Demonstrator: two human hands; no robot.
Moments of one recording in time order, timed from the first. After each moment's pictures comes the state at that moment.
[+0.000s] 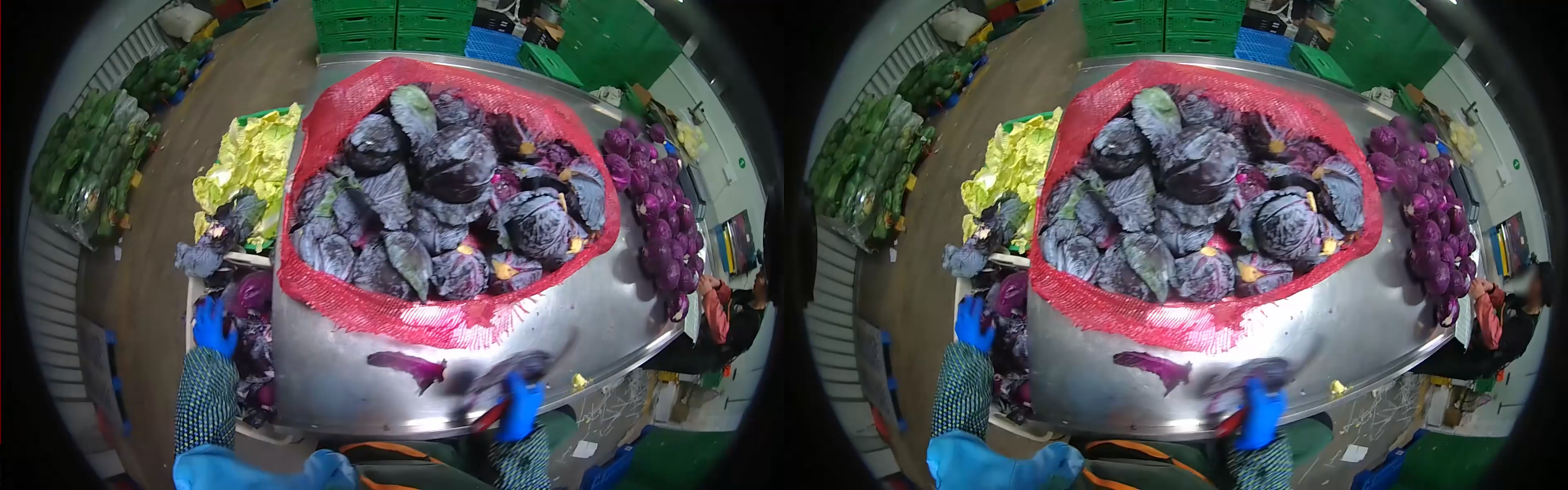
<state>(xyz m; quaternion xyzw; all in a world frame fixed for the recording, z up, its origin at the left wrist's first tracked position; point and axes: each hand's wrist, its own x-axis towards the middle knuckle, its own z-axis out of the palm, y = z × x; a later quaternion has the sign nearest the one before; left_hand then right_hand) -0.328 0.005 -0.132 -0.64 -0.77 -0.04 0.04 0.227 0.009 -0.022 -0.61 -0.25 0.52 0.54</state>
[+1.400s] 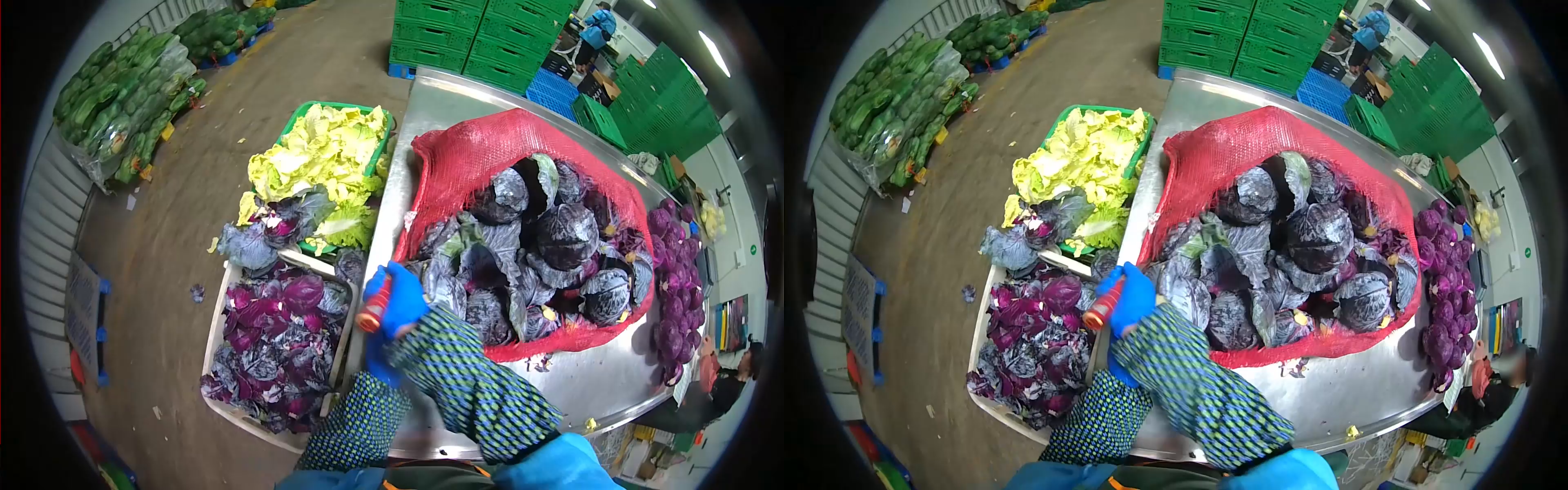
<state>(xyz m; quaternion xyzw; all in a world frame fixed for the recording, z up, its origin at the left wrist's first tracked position) -0.138 0.156 -0.070 -0.48 -0.84 0.10 0.22 -0.147 0.179 -0.056 -0.44 -0.19 0.76 0.43</state>
